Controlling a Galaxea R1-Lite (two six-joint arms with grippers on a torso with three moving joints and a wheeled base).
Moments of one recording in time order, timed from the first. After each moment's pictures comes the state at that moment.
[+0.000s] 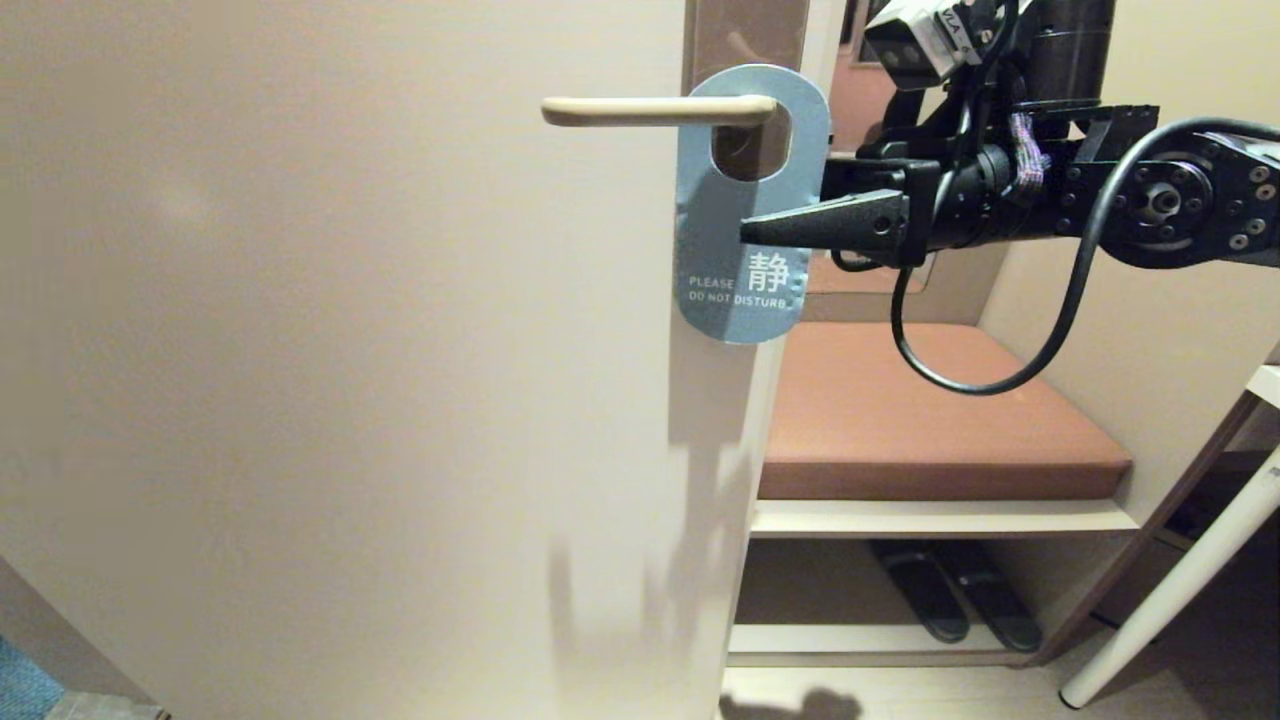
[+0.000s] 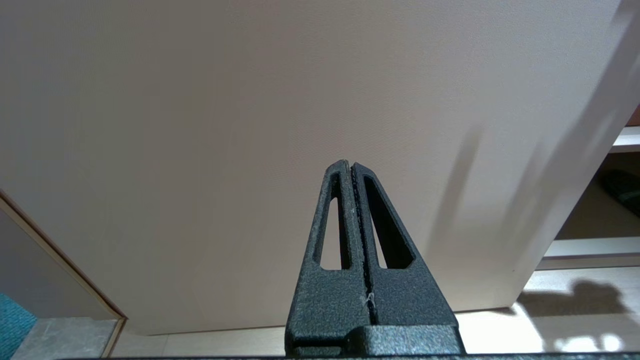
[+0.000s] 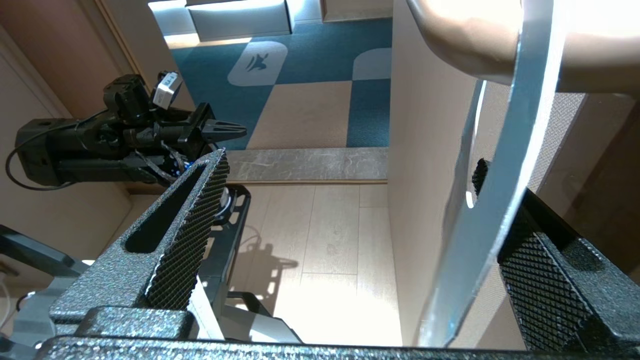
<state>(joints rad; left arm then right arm) 0.00 0.00 0.00 0.01 0.00 0.05 0.36 1.95 -1.79 0.00 1.26 -0.04</state>
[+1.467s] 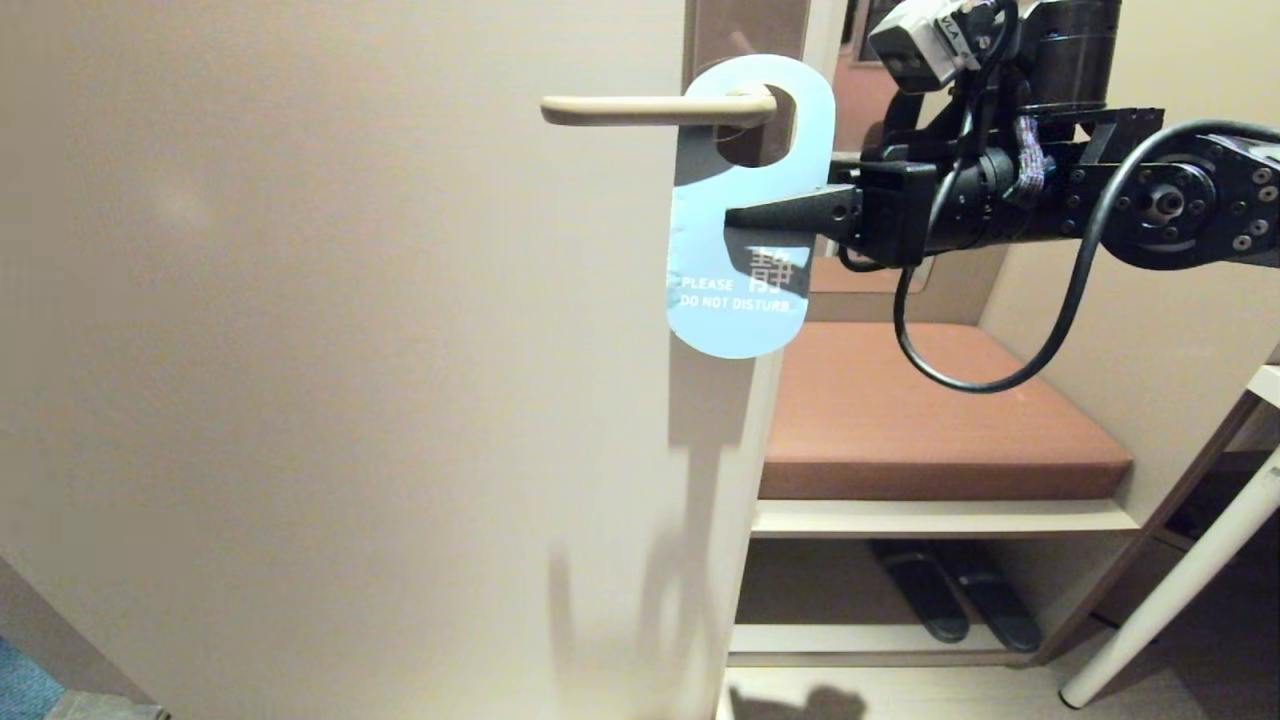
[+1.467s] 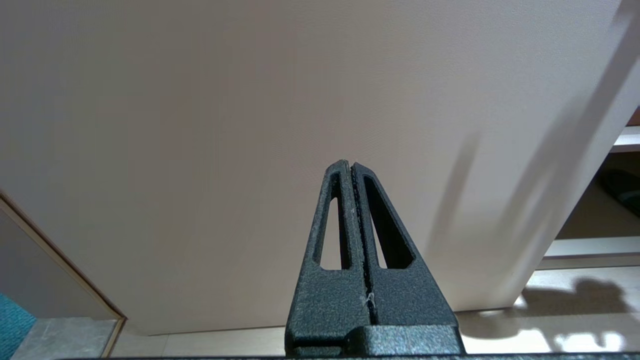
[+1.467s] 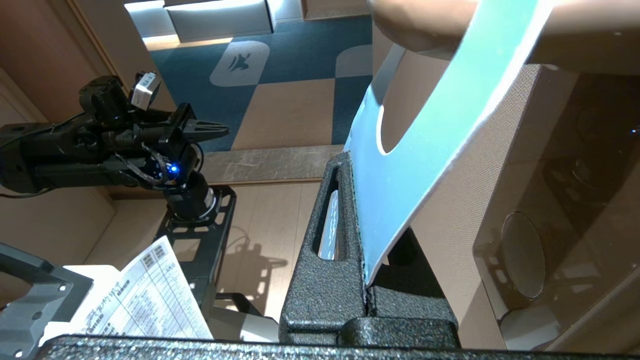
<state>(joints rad) 0.00 0.00 0.00 0.01 0.00 0.05 0.36 1.94 -1.77 0.00 1.22 -0.04</state>
